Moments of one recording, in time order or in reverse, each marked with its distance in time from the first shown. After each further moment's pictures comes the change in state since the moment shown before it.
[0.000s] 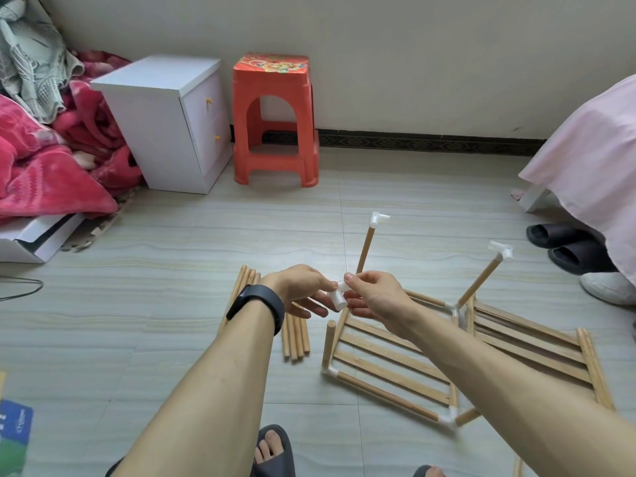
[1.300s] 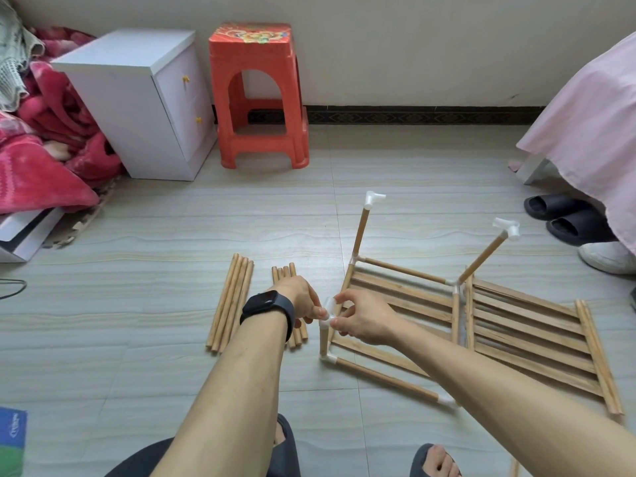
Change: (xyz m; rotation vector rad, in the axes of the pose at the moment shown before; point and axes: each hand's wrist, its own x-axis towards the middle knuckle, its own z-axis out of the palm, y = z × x) left_hand 0.011 -0.014 0.025 0.570 0.073 -0.069; right_hand 0.004 0.049 0.005 -0.674 -0.139 -0.062
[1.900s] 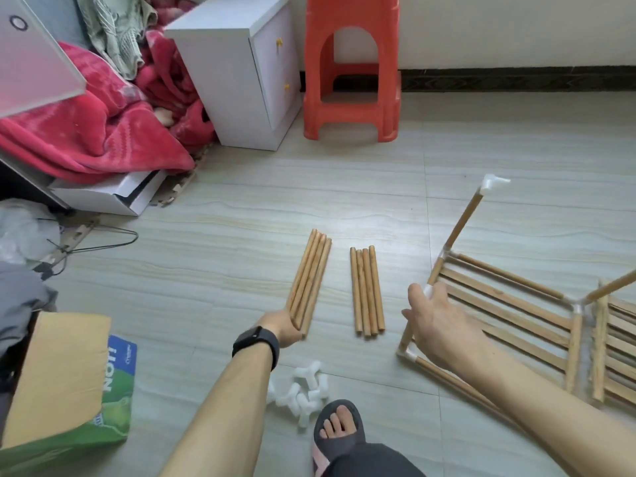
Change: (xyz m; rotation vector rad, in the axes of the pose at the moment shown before) left_hand 0.043 -0.217 0.032 0.025 0.067 -0.351; right_hand 0.028 -0.009 0.052 -0.665 0.173 -0.208
